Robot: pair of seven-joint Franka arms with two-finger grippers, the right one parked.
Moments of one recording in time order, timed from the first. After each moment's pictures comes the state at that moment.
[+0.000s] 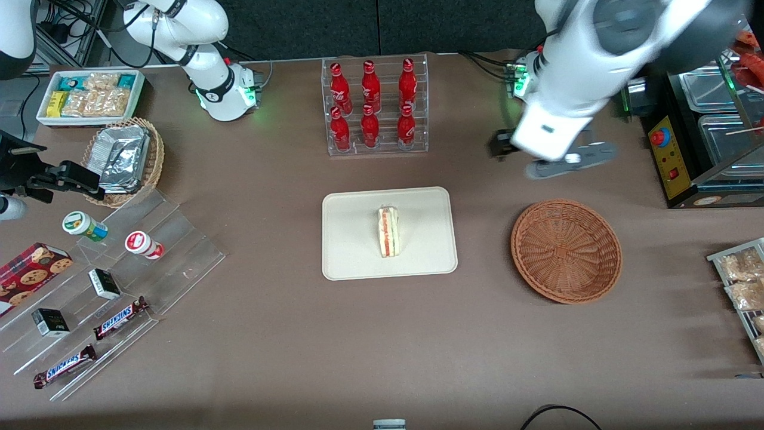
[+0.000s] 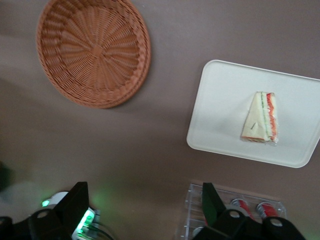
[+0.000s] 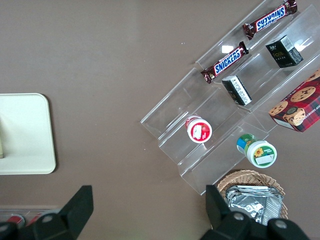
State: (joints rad) arm -0.39 0.06 -0.02 -1.52 -0.05 1.42 -0.63
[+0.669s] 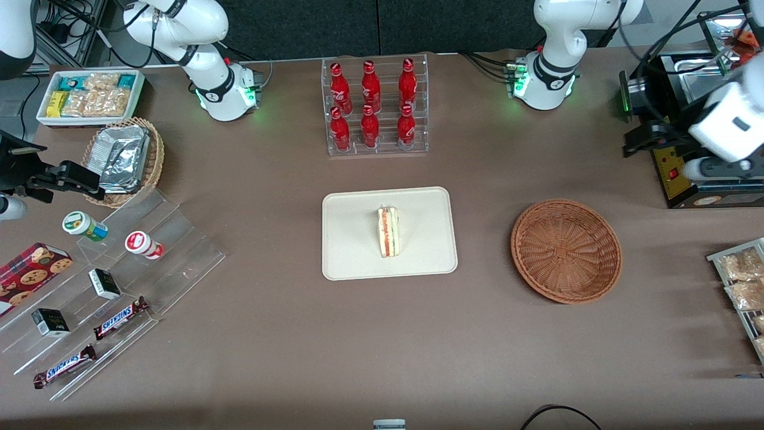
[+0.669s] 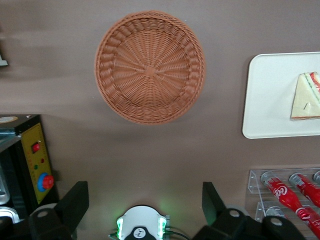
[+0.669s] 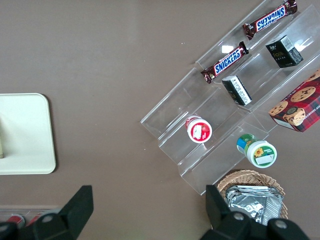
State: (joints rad) arm -0.03 0.01 -0.01 -1.53 -0.04 1.36 -0.05
